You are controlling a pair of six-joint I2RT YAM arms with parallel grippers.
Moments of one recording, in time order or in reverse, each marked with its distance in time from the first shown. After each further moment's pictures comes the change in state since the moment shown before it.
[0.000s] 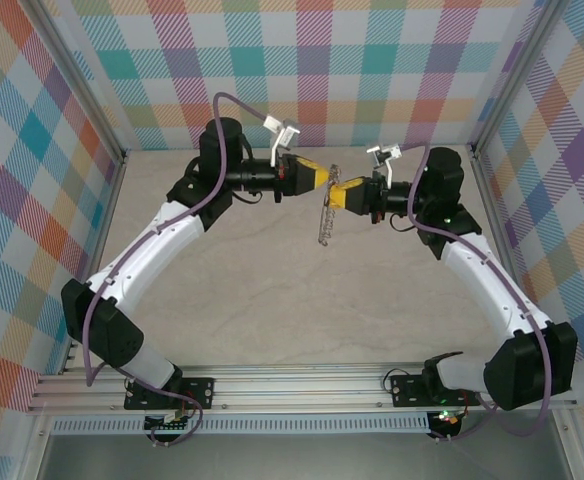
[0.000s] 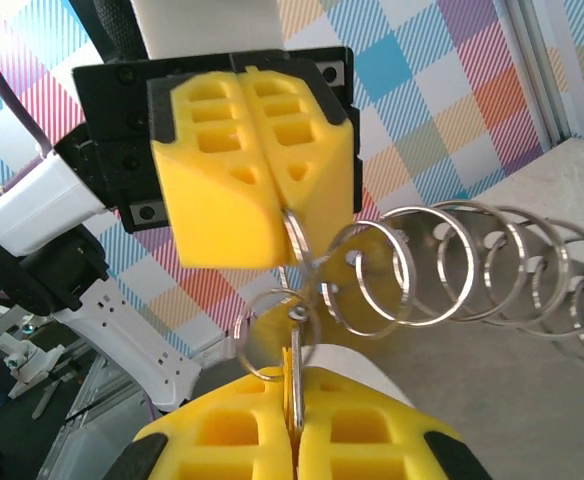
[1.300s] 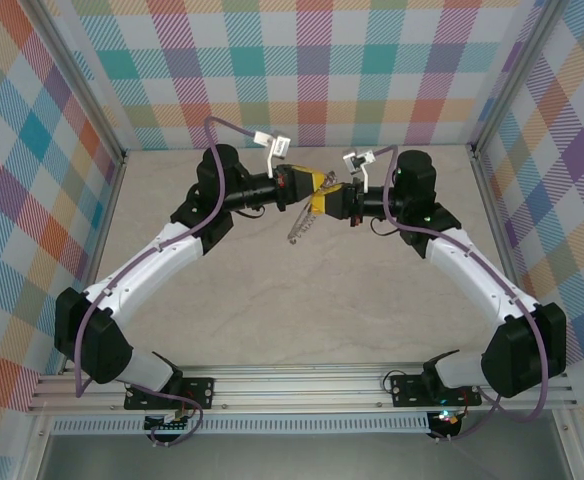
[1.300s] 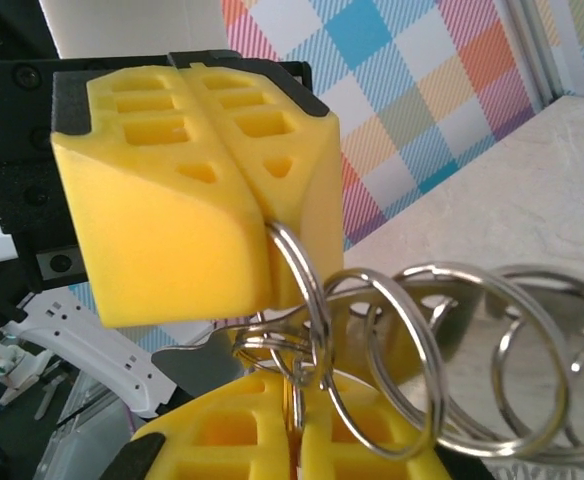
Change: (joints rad) left arm -0.031 -0.090 -0.245 0.277 -0.217 -0.206; right arm 0.106 0.073 0.006 -0.049 0.132 -0.039
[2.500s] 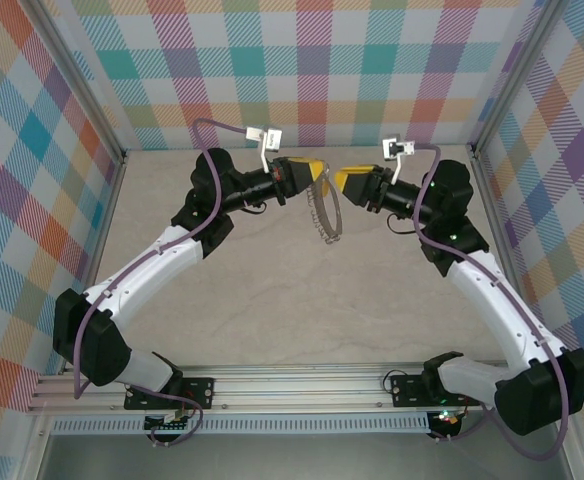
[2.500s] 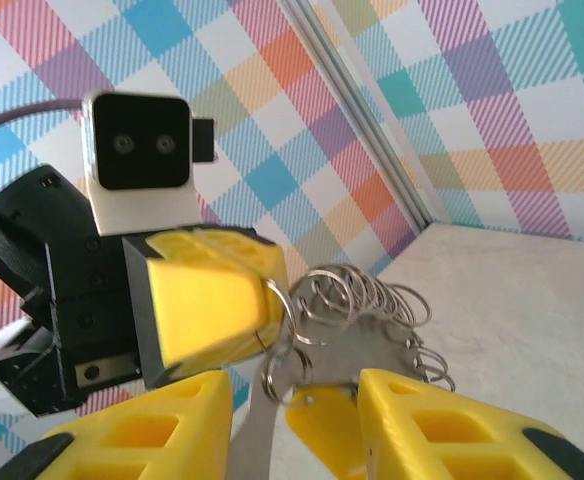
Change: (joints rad) left arm -0.006 -0.013 -0.033 0.167 -0.054 -0.105; right arm -0.046 -0.187 -0.046 0.106 0.293 0.179
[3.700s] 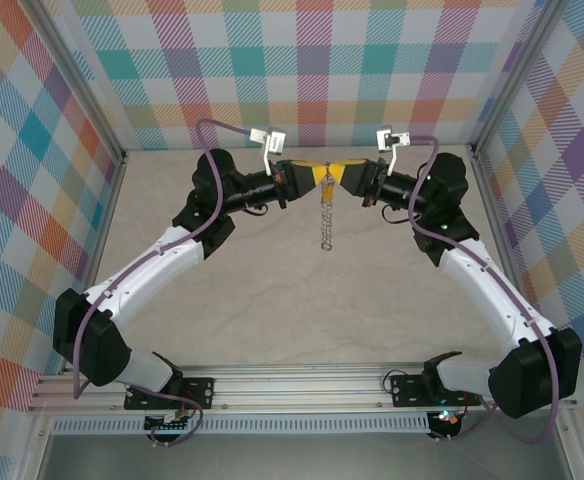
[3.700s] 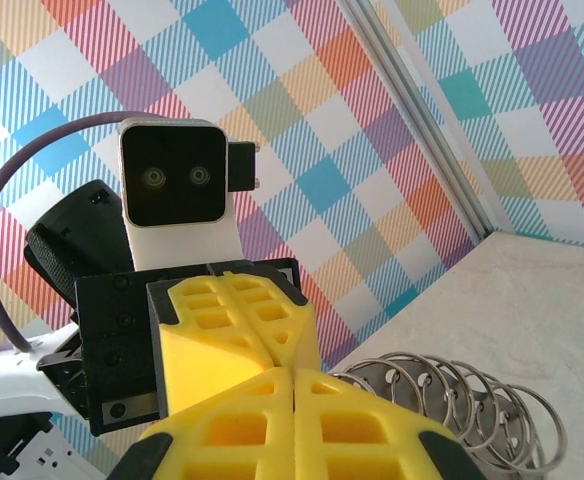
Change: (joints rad) left arm -0.012 0.000 0.000 0.002 0.041 0.000; right arm -0.003 0.082 0.022 0.159 -0.112 0.096
